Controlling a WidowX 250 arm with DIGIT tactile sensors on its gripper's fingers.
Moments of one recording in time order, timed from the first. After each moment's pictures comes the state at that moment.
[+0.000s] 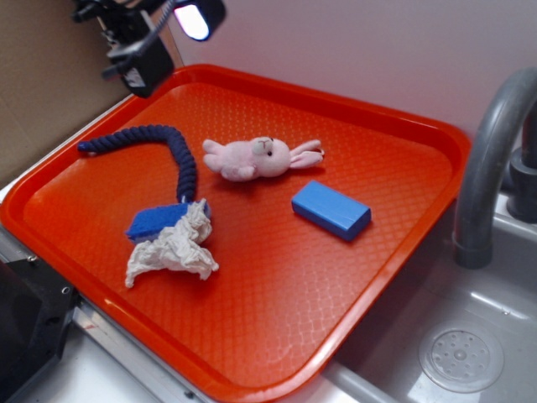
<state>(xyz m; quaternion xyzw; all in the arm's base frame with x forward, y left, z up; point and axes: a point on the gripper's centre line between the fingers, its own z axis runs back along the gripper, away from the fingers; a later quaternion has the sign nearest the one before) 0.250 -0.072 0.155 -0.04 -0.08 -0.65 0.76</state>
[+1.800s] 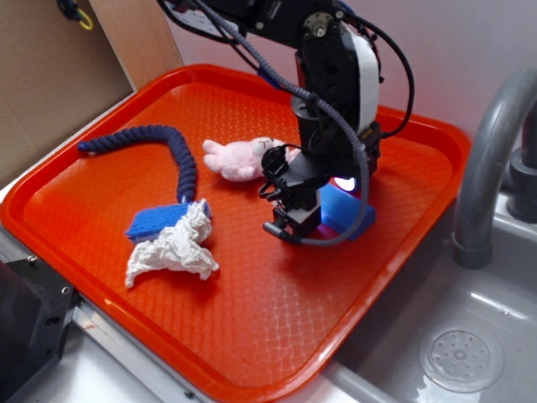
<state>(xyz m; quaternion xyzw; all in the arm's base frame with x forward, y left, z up) 0.266 -0.167 0.021 0.03 0.02 -0.73 0.68</state>
